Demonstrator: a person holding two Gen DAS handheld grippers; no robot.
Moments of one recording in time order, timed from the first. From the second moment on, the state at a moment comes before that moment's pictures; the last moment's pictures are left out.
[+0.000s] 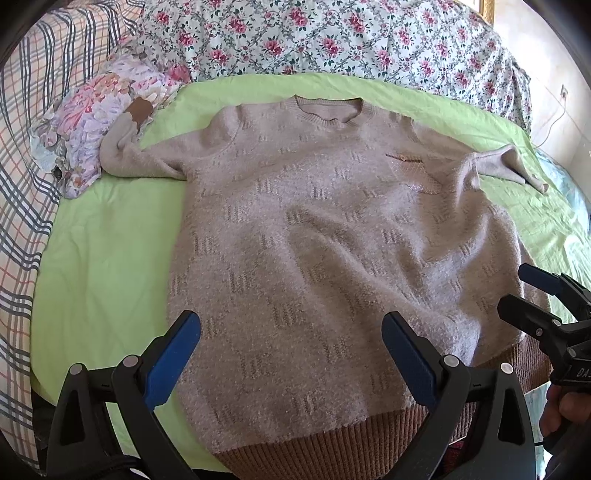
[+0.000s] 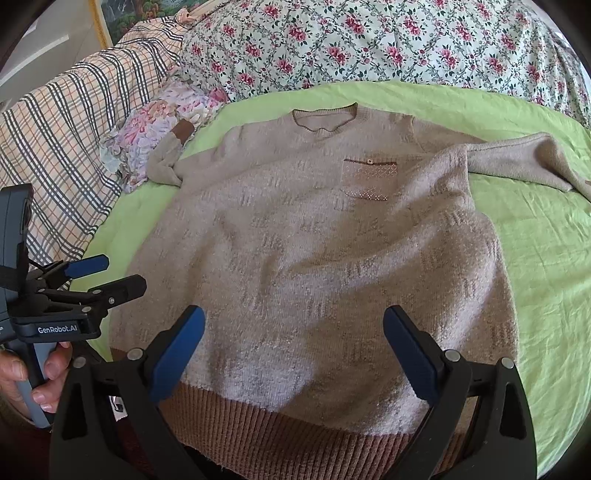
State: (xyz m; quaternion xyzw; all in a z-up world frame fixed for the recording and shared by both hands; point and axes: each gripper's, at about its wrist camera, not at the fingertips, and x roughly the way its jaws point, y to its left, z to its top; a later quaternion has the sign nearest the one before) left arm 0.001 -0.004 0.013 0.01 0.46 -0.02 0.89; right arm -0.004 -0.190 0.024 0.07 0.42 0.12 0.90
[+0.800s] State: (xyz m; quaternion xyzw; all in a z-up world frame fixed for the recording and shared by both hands) left arm 0.058 -0.015 0.012 0.02 0.46 -0.04 0.89; right arm 0.030 -0.319 0.041 0.19 0.42 0.02 0.89
